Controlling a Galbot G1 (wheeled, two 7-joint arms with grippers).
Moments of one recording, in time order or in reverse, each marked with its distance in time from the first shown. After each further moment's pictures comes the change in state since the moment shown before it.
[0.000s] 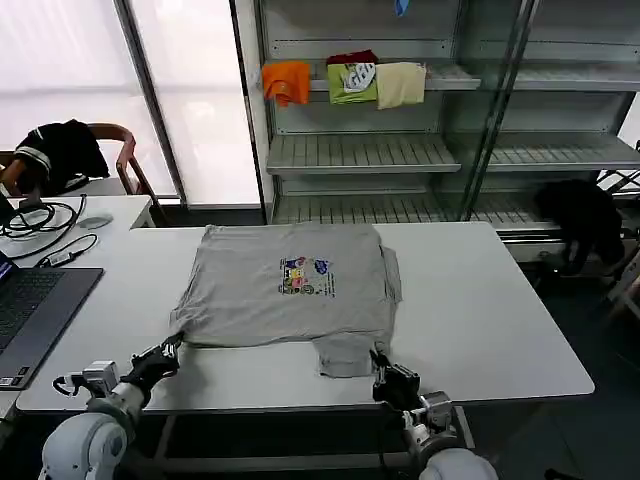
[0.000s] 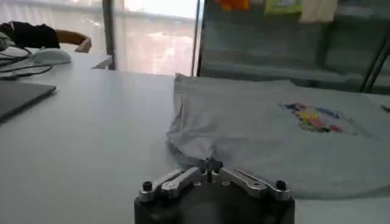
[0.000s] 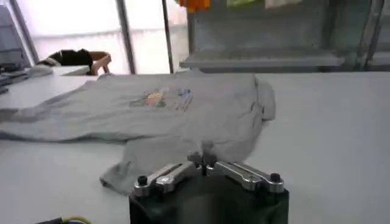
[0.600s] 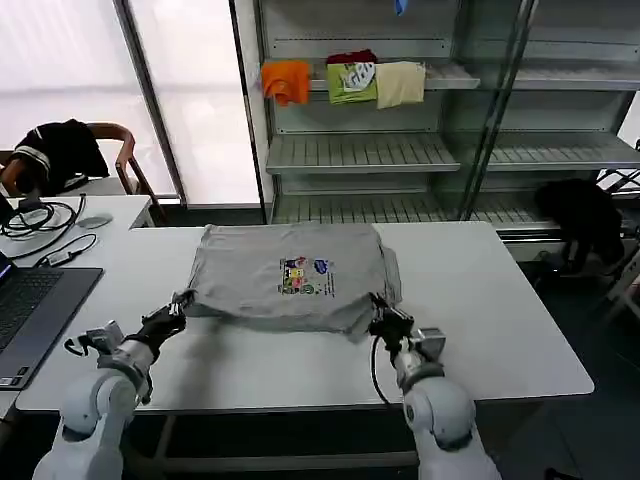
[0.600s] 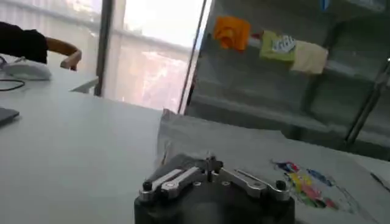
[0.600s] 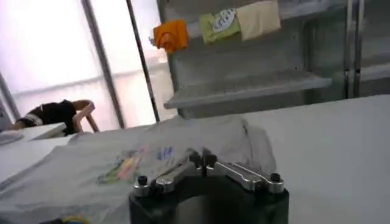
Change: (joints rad) left arm -0.250 -0.021 0.036 0.189 -0.047 -0.022 -0.005; right arm 0.422 0.121 0.015 -0.365 0.030 0.013 0.026
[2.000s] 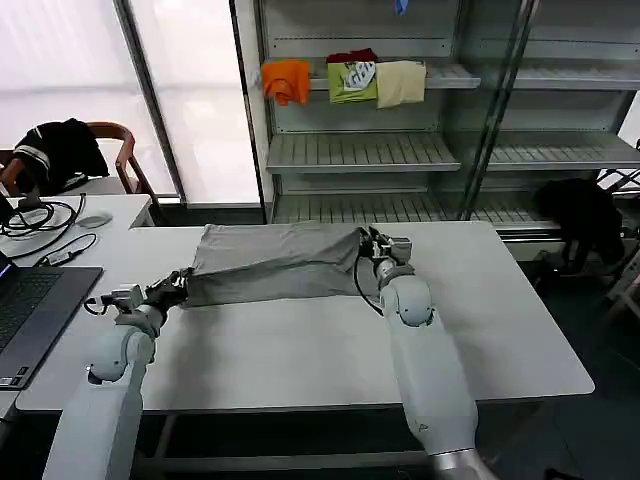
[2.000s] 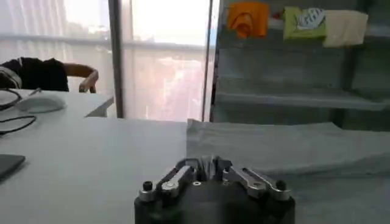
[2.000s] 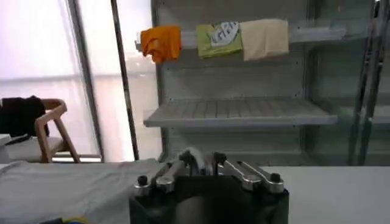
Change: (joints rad) left arm -0.192 0.010 0.069 0.219 0.247 -0.031 0.034; right arm 0.348 0.006 0.006 -0.362 -0.108 0.063 0.006
